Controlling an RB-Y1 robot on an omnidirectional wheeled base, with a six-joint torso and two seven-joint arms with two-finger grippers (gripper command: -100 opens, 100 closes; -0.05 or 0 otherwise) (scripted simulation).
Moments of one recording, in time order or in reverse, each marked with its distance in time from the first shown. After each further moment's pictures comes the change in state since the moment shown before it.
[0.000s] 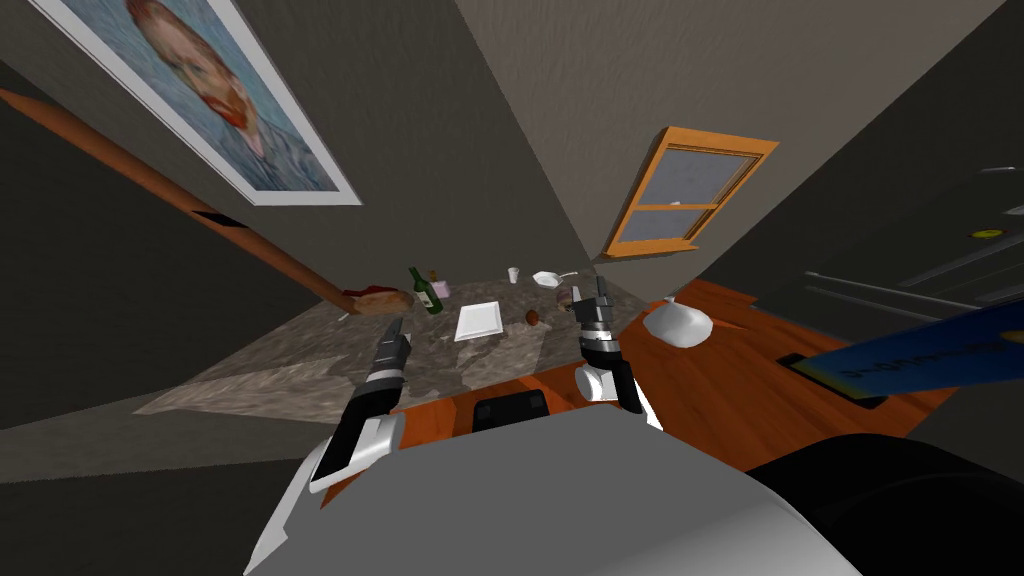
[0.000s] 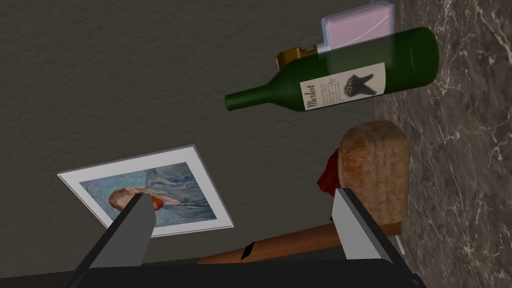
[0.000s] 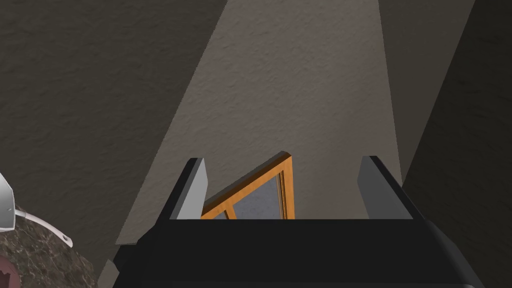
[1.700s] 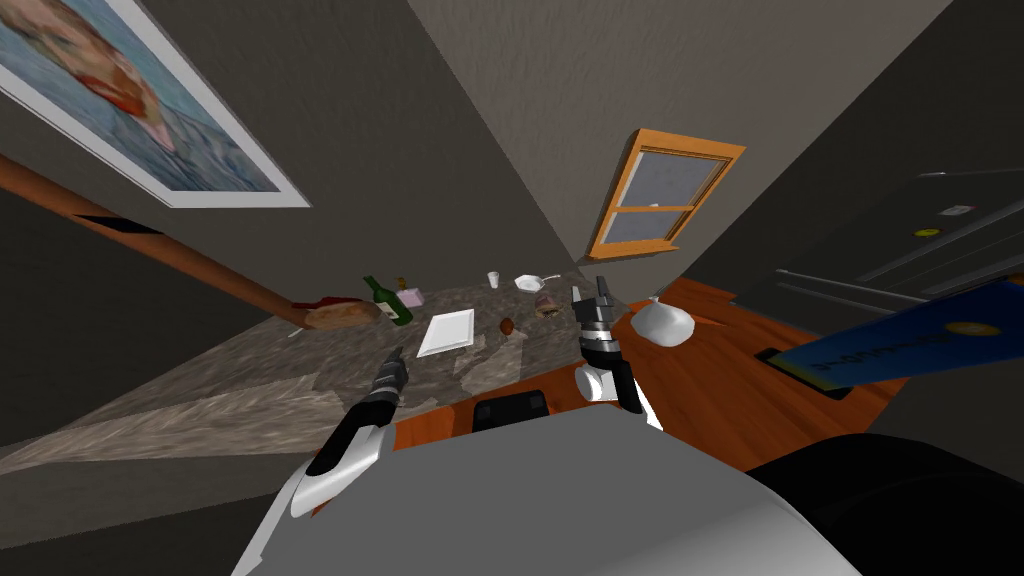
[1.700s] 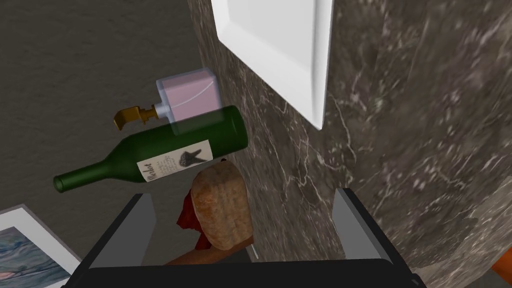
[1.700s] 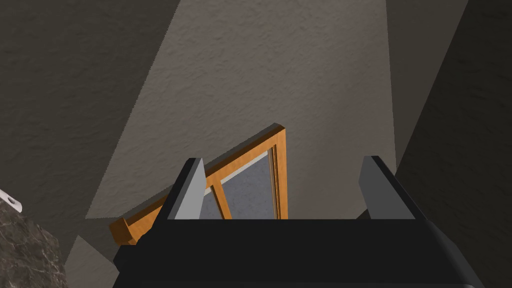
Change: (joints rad) left arm 0.042 -0.005 0.061 0.050 0.077 0.421 0.051; right arm 0.000 0.000 0.000 0.000 0.000 0.000 0.000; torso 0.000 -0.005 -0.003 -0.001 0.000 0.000
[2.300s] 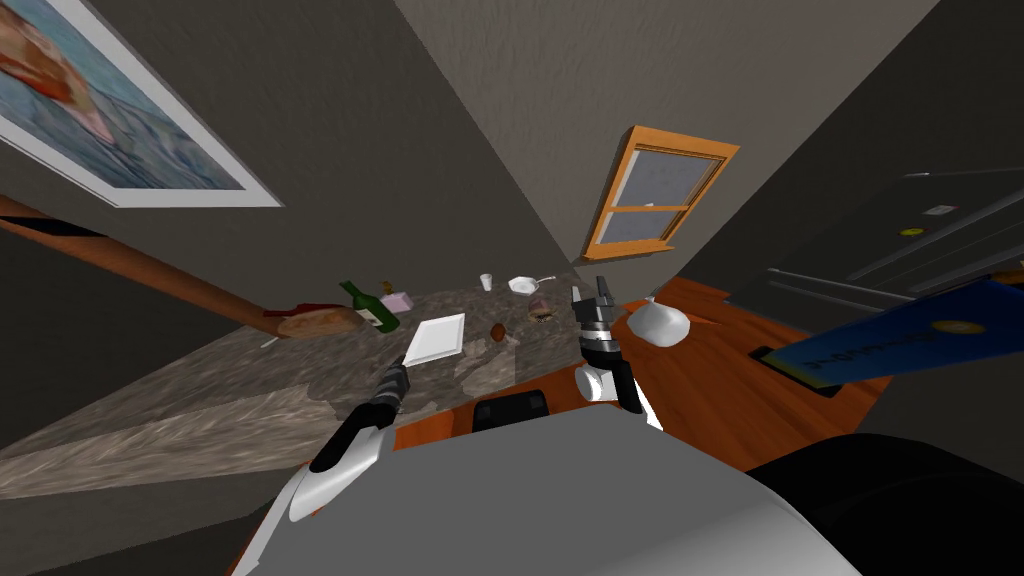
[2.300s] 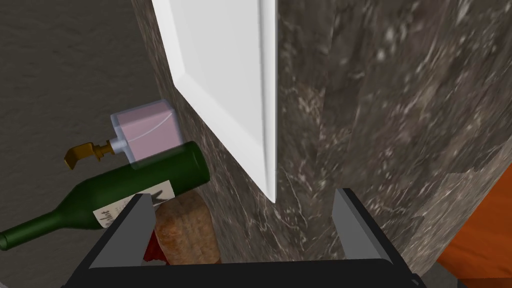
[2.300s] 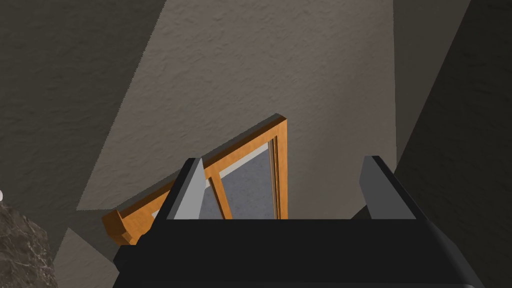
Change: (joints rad) left arm 0.012 -0.004 -0.002 -0.002 0.011 0.136 0.012; right arm 0.000 0.000 0.000 0.000 0.000 0.000 0.000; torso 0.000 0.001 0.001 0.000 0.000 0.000
